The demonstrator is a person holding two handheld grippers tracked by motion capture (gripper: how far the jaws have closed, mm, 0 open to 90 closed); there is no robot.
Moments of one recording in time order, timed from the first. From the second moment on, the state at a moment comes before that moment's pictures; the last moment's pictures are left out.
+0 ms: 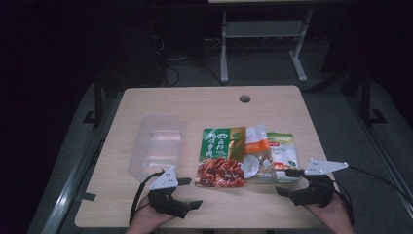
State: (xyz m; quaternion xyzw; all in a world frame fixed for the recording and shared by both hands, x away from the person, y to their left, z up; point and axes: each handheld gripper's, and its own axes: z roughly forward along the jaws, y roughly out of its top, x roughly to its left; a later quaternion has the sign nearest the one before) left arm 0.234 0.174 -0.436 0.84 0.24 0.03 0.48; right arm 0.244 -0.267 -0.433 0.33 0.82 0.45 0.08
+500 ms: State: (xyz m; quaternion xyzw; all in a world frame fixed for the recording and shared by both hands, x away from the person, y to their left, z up) left arm 0.234 0.178 -0.433 0.84 0.24 0.04 0.49; right arm 0.242 -0.253 -0.425 0.31 0.83 0.45 0.09
